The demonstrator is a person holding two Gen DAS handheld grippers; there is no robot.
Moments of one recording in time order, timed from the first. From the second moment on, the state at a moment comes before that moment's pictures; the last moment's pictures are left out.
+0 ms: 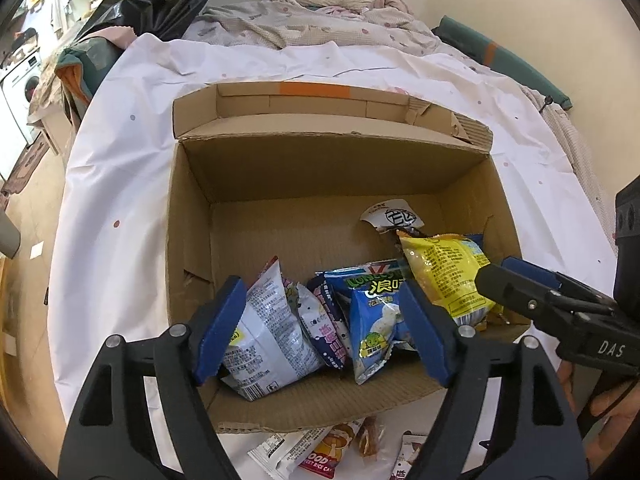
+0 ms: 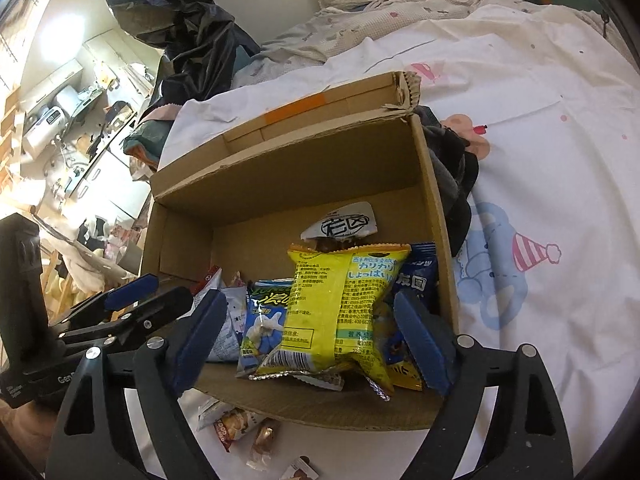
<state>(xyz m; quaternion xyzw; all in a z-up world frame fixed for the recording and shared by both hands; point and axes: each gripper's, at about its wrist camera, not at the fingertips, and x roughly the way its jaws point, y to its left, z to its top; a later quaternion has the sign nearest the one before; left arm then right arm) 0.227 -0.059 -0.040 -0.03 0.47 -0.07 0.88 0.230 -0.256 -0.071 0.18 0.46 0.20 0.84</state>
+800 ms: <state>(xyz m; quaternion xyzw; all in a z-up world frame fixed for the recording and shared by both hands) 0.182 -0.044 -0.026 -0.02 0.46 -0.07 0.89 0.190 -0.271 -0.053 0.21 0.45 0.20 0.84</state>
